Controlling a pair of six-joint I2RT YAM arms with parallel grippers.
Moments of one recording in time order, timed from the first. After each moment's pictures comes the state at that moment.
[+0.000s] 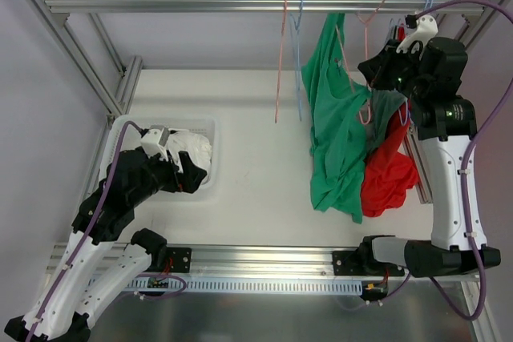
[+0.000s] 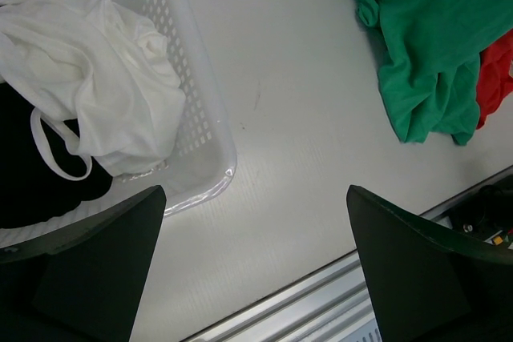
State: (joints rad) left arm -0.45 0.53 0.83 -0.76 0.08 -0.38; right arm 0.09 1.28 1.74 -0.70 -0.28 0.21
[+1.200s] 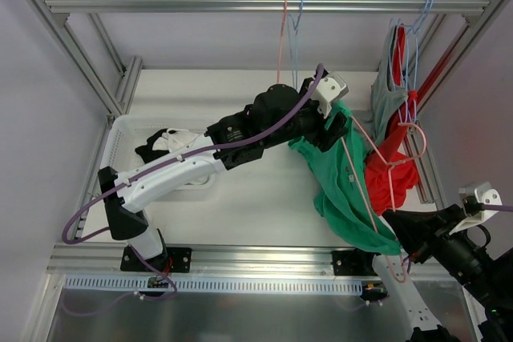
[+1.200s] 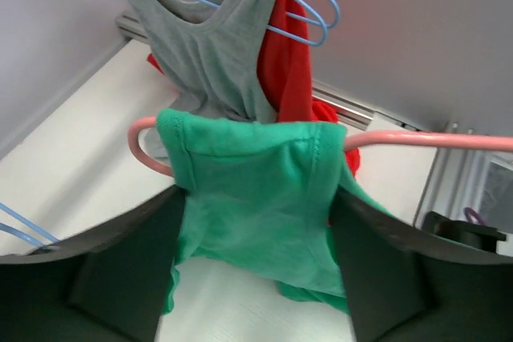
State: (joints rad) left arm -1.14 1.64 1.82 -0.33 -0.07 -0.03; right arm 0.13 0.50 1.74 -1.46 -0.42 0.20
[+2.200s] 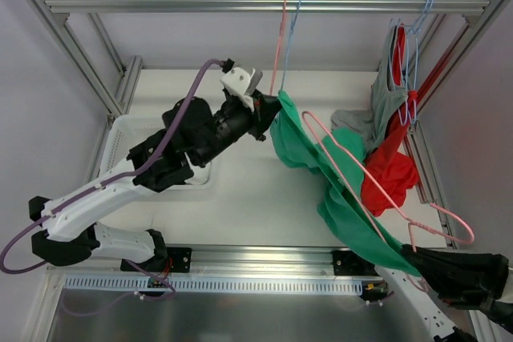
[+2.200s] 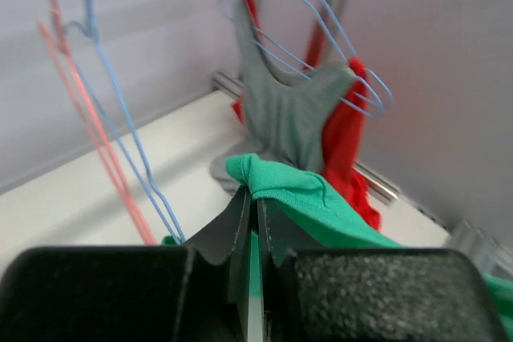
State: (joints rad) left arm -1.14 1.28 1.61 -0.27 -0.39 -0.09; right arm 0.41 0.35 1.73 -1.33 -0.52 0.07
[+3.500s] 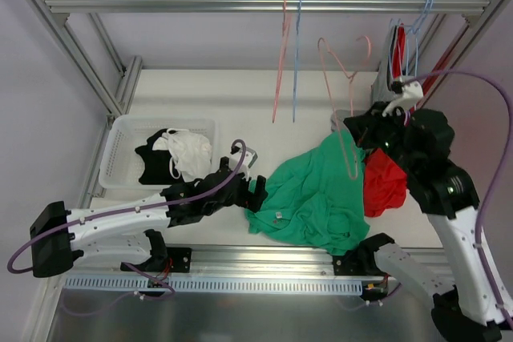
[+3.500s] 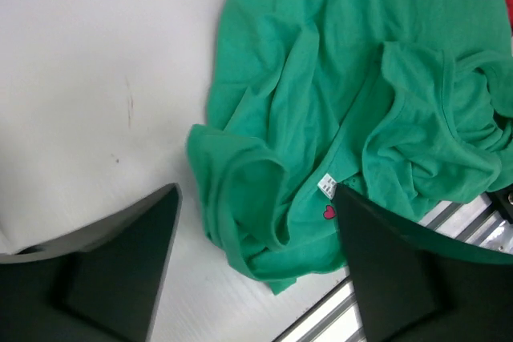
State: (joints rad) left arm -1.14 1.05 0.65 -0.16 -0.35 -0.46; right arm 0.40 0.76 1.24 -0.68 -0.03 0.31
